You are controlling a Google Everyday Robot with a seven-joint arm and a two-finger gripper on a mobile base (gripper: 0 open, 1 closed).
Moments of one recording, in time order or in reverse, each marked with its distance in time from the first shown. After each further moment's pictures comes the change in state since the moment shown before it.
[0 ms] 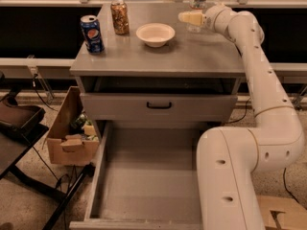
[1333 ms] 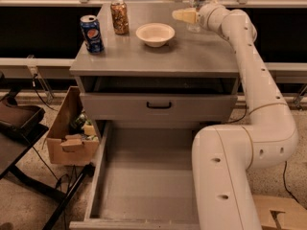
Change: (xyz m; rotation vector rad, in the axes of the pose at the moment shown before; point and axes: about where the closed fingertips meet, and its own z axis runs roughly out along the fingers) arm -0.011 0.021 0.015 -0.017 -0.020 -0.001
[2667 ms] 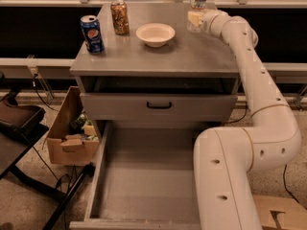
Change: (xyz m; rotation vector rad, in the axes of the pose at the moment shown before) arm 0.034 -0.024 -0.002 0.066 0.046 0.026
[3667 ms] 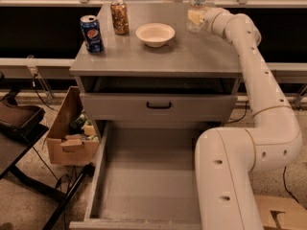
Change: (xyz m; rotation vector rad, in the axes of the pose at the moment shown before) arm -0.014 0.003 -0.008 -0.031 -0.018 -0.014
